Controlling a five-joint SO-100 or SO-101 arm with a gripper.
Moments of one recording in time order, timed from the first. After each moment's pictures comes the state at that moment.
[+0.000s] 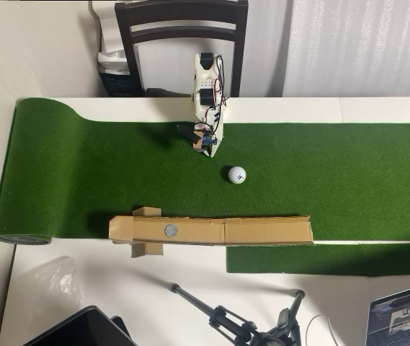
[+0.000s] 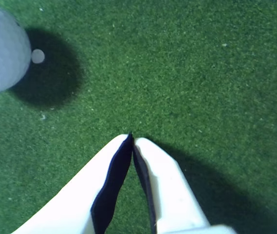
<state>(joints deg) -2.7 191.1 179.0 71.0 102.9</state>
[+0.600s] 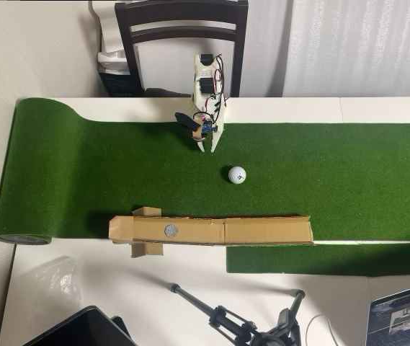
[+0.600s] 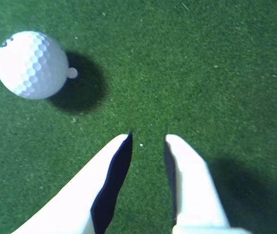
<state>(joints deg) -2.7 191.9 167.3 80.2 102.9</state>
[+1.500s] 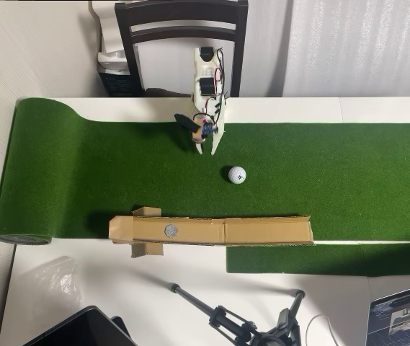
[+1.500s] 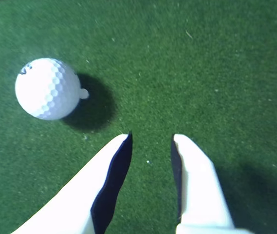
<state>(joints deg) -3.3 171.1 157.3 68.6 102.9</state>
